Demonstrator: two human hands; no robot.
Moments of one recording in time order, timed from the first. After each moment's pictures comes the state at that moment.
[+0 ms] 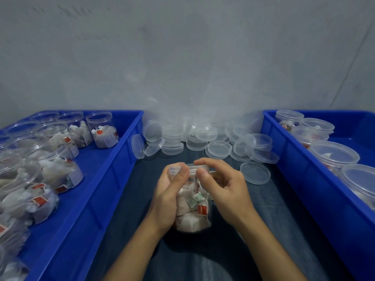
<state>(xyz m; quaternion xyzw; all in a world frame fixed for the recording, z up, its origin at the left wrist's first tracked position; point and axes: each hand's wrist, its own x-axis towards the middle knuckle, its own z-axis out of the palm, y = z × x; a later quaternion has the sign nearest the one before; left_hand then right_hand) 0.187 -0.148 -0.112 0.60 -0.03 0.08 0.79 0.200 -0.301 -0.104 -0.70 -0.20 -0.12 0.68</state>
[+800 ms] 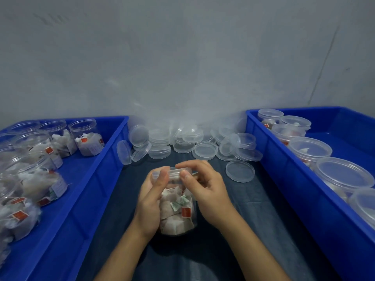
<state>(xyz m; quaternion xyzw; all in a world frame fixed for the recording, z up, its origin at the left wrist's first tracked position) 0.184 -0.147 -0.110 0.60 -0.05 0.09 0.79 0.197 -0.295 -0.099 -0.69 -0.19 -0.12 0.69</state>
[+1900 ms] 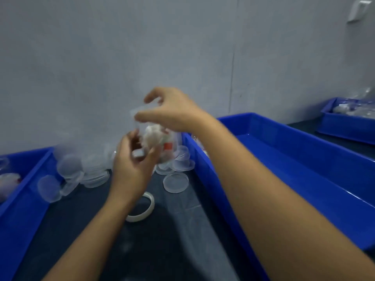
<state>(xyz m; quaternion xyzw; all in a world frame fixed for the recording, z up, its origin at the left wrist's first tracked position) 0.236 -0.264 -0.024 0.72 -0.18 0.22 0.63 0.240 -0.412 0.106 -0.90 -0.11 -0.18 0.39</state>
